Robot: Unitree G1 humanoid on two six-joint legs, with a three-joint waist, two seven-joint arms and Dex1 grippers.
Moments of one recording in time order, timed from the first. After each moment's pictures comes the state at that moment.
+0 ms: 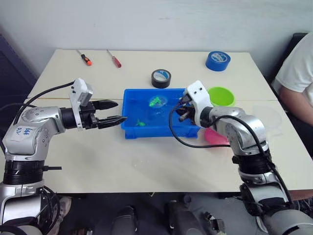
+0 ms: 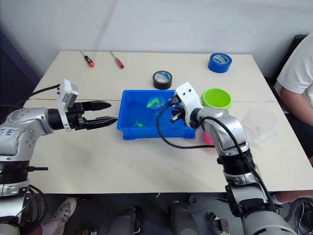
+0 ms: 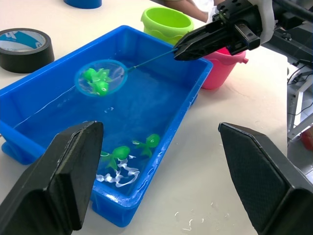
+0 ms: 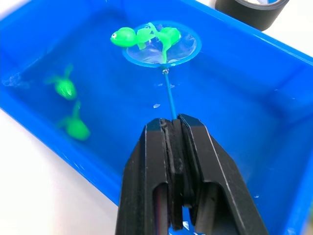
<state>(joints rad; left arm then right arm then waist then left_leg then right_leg) -0.57 0.78 0.15 -0.02 -0.51 0.71 -1.01 -0.77 -0.44 0.20 -0.16 0.18 1.08 0.50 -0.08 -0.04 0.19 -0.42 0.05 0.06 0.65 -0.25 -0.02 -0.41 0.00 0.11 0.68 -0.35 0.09</state>
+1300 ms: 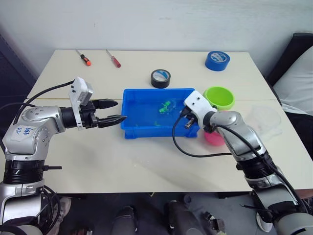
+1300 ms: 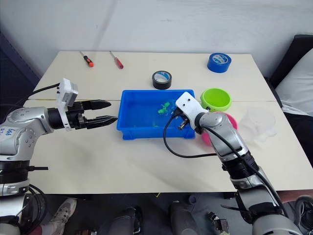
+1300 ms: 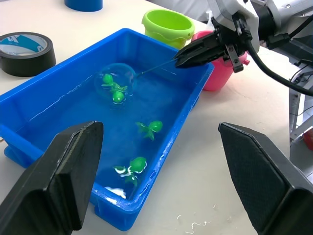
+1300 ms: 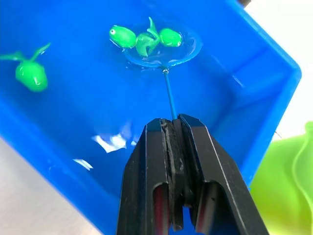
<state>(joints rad) -0.58 0.78 0.15 -0.02 -0.51 0.71 -1.00 -0.73 -0.49 0.29 -0.08 -0.01 0.87 0.51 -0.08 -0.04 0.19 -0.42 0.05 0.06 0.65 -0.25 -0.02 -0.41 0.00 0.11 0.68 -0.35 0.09</state>
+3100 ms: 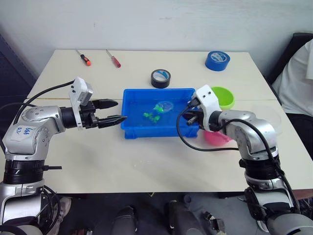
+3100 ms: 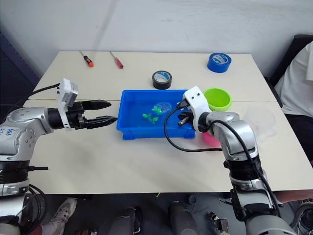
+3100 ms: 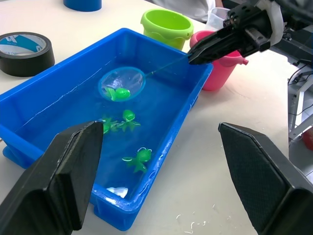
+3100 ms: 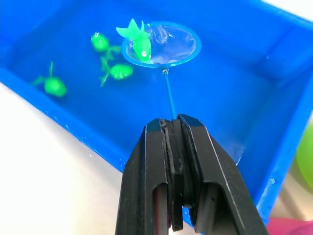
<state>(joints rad) -0.58 0.78 0.15 -0.02 -0.51 0.71 -1.01 -0.72 -0.42 0.05 -0.25 0.18 1.20 0.56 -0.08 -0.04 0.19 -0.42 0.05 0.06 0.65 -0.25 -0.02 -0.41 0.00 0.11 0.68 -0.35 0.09</state>
